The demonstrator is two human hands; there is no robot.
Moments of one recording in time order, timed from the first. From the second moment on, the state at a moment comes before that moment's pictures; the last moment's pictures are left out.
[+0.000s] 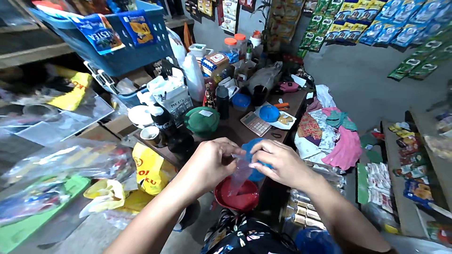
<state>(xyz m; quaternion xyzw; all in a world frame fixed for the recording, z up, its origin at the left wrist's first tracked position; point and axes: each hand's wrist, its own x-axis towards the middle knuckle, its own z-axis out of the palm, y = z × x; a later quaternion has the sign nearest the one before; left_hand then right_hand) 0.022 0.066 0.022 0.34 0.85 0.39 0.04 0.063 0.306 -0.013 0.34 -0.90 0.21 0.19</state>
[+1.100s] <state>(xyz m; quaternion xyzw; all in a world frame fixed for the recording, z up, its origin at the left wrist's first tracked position) 0.044 0.072 -0.002 0.40 0.81 0.42 -0.13 0.063 0.282 0.016 0.17 -0.84 0.49 -0.18</state>
